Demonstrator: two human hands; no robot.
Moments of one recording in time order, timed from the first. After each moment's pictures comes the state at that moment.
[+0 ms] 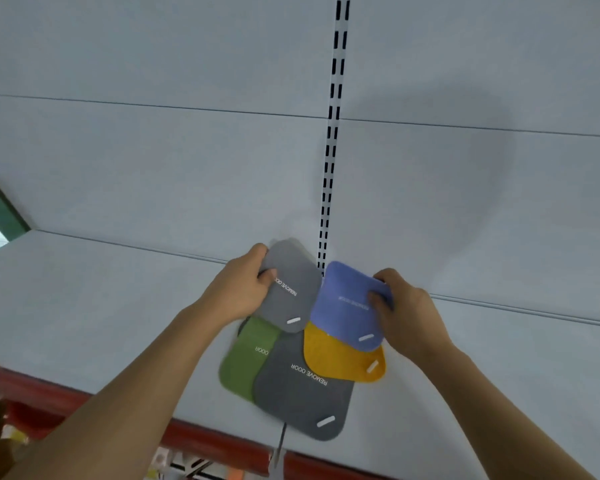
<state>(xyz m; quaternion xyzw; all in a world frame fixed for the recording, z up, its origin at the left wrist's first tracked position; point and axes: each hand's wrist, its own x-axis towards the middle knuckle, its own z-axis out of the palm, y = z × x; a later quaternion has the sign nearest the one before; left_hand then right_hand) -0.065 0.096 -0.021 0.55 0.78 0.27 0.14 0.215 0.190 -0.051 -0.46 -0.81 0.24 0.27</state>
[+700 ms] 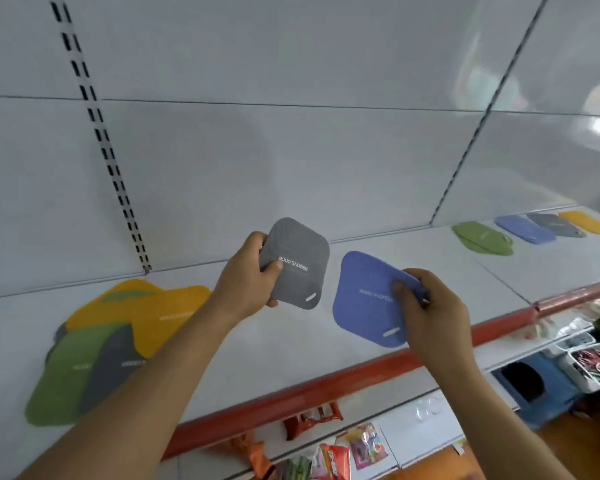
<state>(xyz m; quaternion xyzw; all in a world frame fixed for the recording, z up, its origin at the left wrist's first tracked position) 0.170 0.126 -0.008 0.63 0.55 0.42 0.36 0.448 0.049 -0.016 -0.67 -0.55 0.17 0.47</state>
